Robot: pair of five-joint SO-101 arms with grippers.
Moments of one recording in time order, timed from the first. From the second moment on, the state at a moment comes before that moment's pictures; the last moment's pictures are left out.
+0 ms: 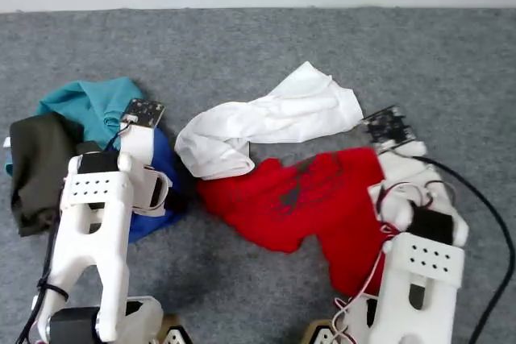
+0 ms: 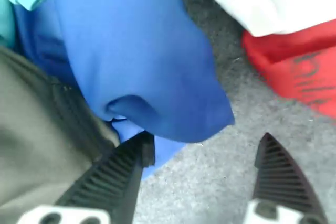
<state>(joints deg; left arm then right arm) -8.0 -20.1 42.5 73.0 -9.9 15.7 -50.6 56.4 52.2 36.4</state>
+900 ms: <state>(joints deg) 14.3 -20.1 43.4 63.0 -4.4 32.7 -50.5 48.1 46.2 26.5</state>
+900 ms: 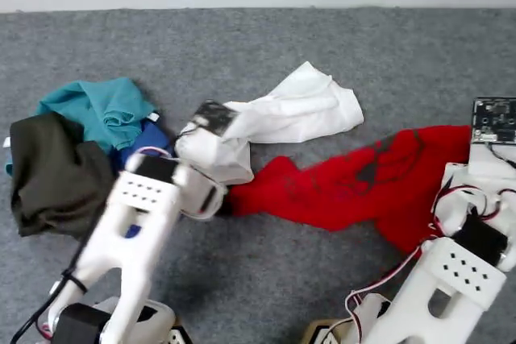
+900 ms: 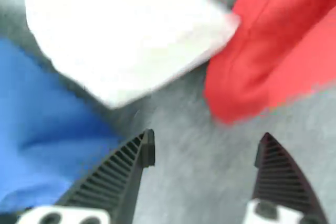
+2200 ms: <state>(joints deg) 23.1 9.5 29.1 57.4 -4.4 33.1 -50.5 50.3 47.0 26.2</state>
